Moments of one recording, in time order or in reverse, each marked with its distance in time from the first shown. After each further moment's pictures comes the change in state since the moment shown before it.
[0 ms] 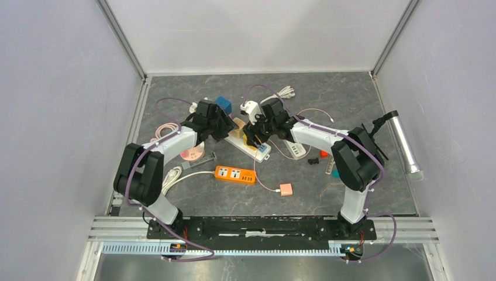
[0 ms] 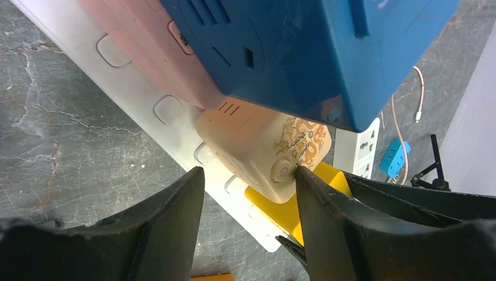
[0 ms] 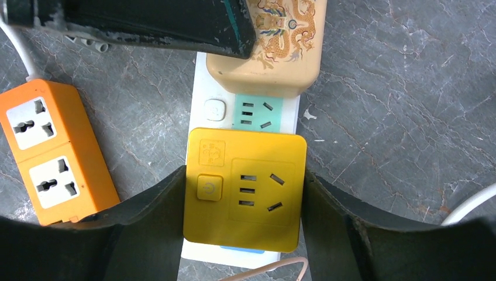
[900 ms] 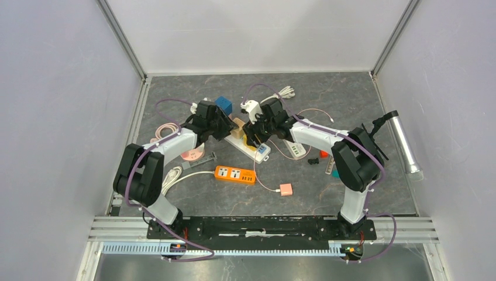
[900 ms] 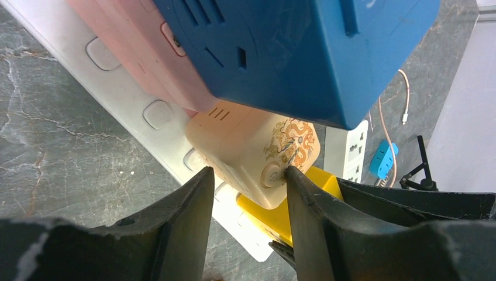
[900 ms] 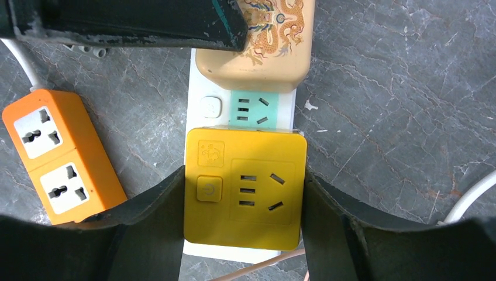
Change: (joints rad) left arm 0.000 -0.002 -0.030 0.064 0.001 -0.025; right arm 0.009 -0.006 0.014 -0.031 0.041 0.066
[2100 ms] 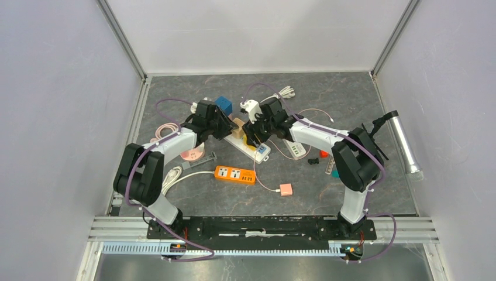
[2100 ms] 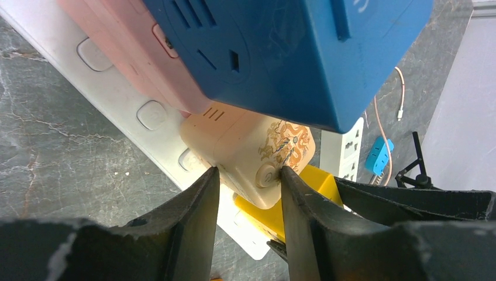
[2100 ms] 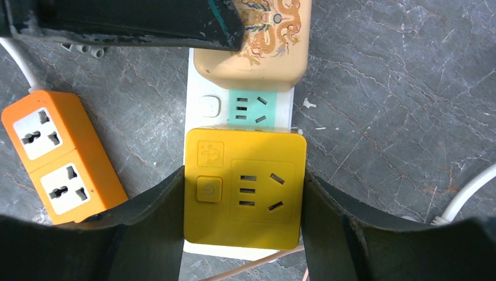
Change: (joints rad) left arm 0.006 0.005 0.004 0.005 0.023 0.000; right arm 0.008 0.000 0.014 -0.022 0.031 -0.001
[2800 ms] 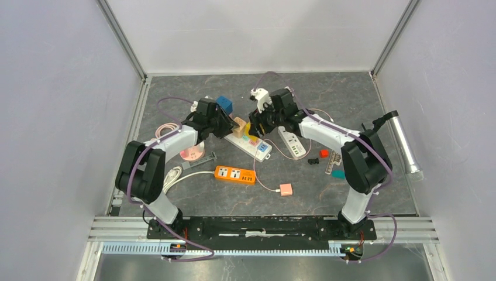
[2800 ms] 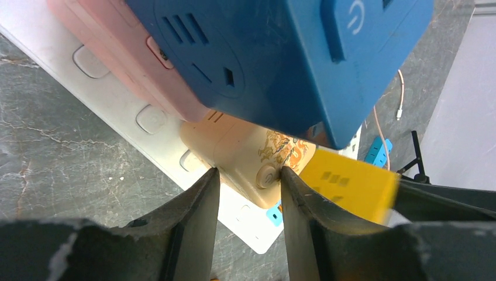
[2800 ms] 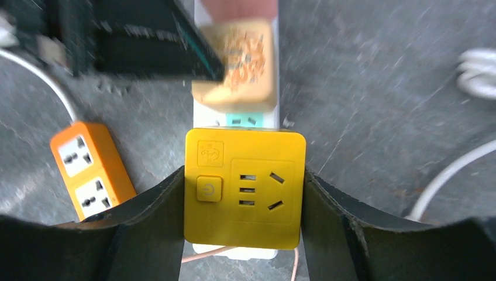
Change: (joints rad) left arm 0.005 0.026 0.030 -0.012 0.019 0.002; right arm -0.083 -0.035 0.002 0.021 -0.108 0.063
